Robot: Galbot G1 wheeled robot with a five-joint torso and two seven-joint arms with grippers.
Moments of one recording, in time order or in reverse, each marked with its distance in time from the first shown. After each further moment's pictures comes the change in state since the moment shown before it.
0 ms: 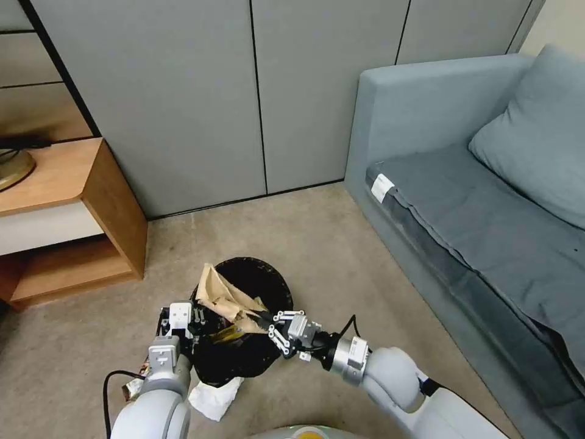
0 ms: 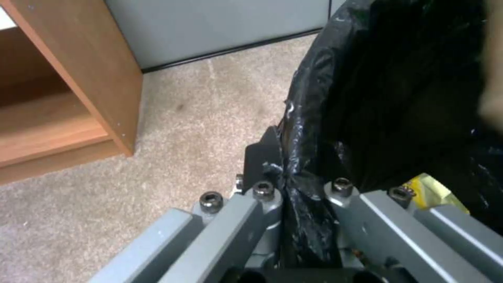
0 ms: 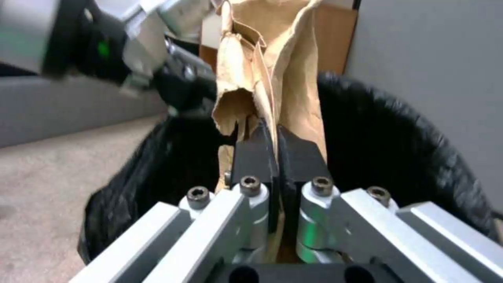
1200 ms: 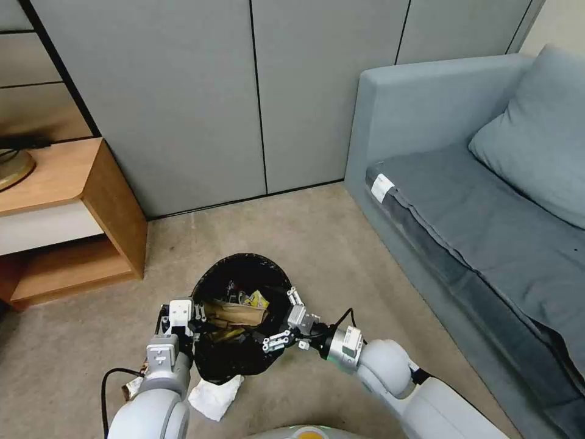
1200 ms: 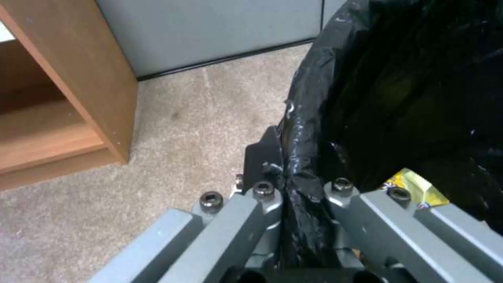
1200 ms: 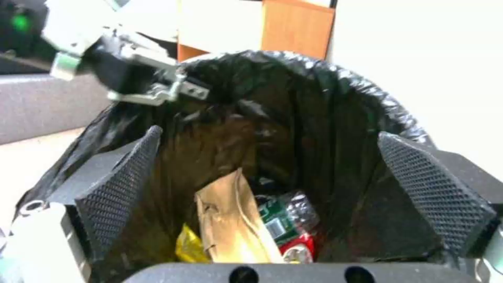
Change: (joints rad) left arm 0.012 0.000 0.000 -0.033 -0.009 0.001 0.015; right arm 0.049 0.011 0.023 -0.028 0.029 -0.010 0.006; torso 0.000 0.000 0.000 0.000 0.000
